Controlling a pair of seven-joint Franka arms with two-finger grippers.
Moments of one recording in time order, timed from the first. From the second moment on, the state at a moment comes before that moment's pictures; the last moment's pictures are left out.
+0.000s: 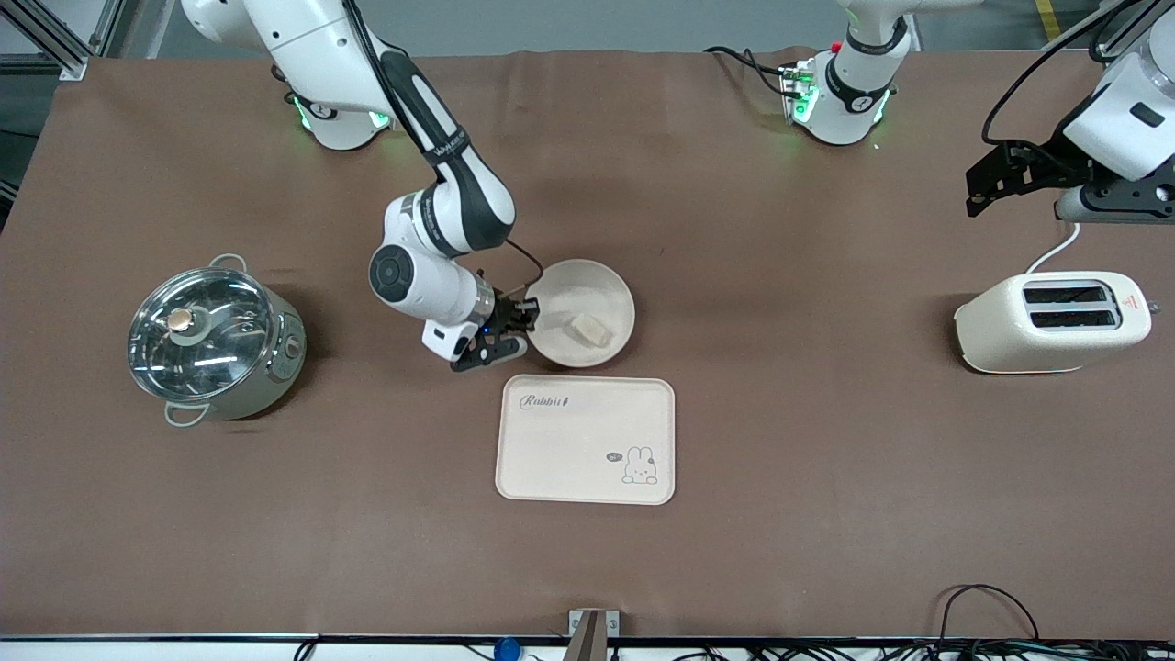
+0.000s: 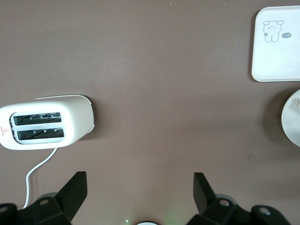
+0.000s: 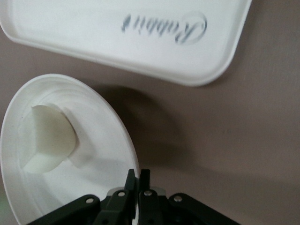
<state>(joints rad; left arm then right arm) 0.01 -0.06 -0.15 -1.58 0.01 1.50 -0.06 0.69 0.50 -0.09 -1.97 0.69 2.43 -0.15</state>
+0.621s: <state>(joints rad) -0.01 0.01 -0.18 -1.59 0.01 1.53 -0.18 0.73 0.49 -0.09 -2.04 0.71 2.58 -0.17</state>
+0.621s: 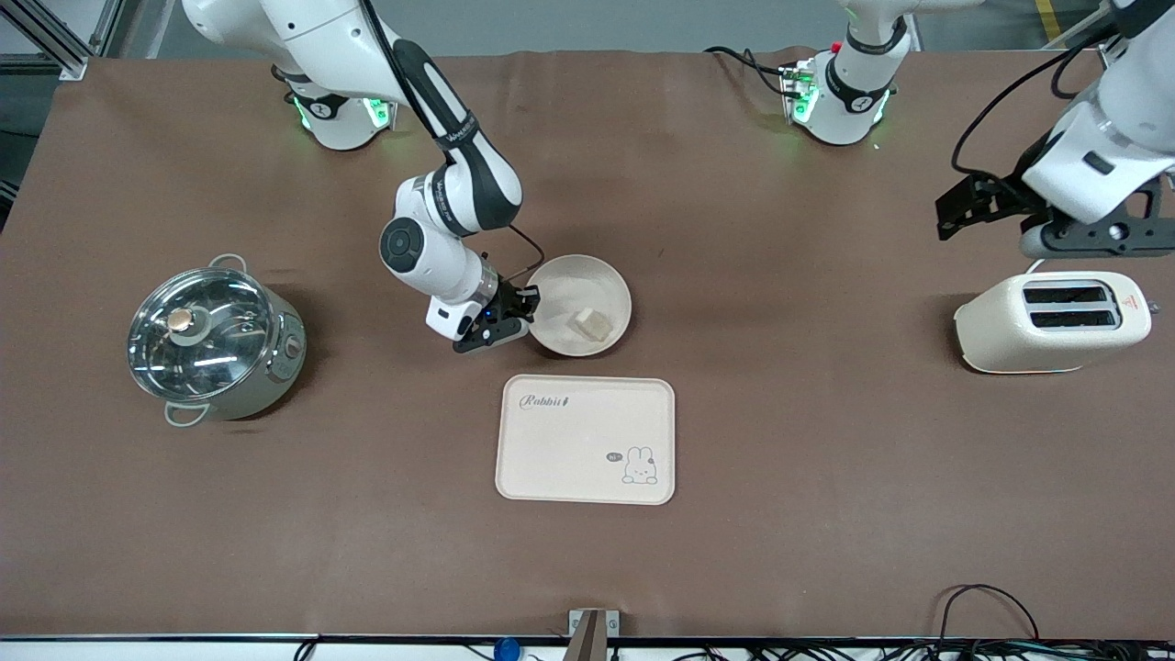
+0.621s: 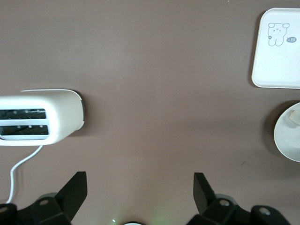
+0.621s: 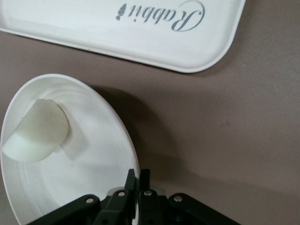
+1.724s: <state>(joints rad) -0.10 0.32 -0.37 -1.59 0.01 1.78 -0.62 0.53 0.38 -0.18 -1.91 0.72 2.38 -0.19</state>
